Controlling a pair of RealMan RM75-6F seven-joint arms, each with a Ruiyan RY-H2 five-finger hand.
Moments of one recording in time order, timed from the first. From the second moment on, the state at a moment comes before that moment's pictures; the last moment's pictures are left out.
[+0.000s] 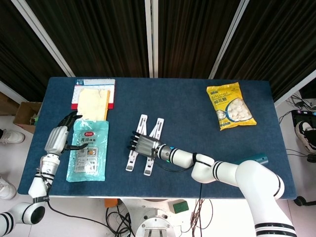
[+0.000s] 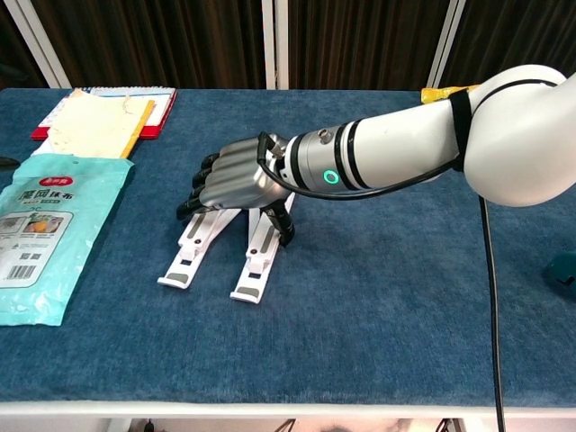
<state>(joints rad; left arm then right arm) -0.40 -1.39 -0.14 -1.42 1.30 1.19 -0.30 1.31 -1.79 0.06 -1.05 -1.57 0.50 -0.19</state>
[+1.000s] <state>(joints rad) -0.28 -1.24 -0.11 -1.46 1.31 1.36 0.04 0.86 -1.47 0.02 -1.50 -1.44 1.10 -0.32</state>
